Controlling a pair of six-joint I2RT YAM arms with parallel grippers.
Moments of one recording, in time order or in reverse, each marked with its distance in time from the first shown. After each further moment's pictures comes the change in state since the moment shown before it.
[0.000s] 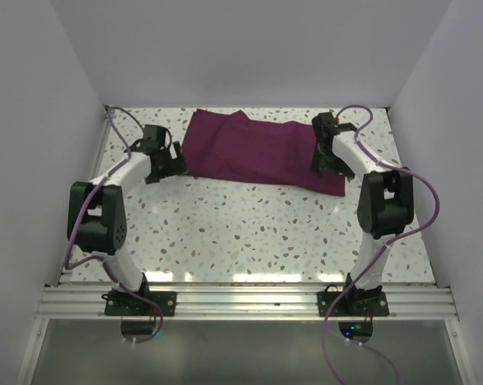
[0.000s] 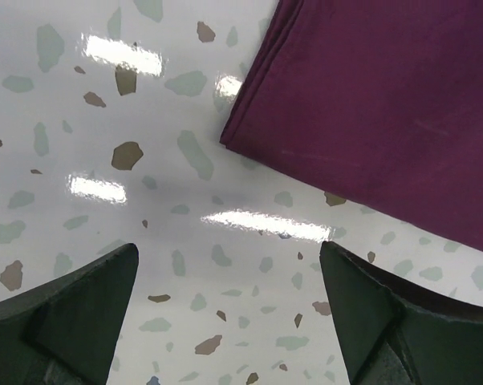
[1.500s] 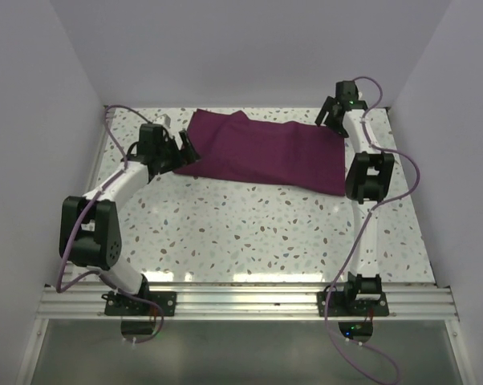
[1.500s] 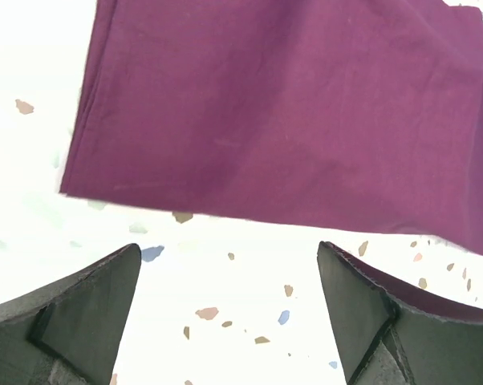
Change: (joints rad) left arm -0.022 -0.113 -0.079 0.266 0.267 -0.053; right arm -0.200 0.644 0.892 0.175 -0.359 -0.064
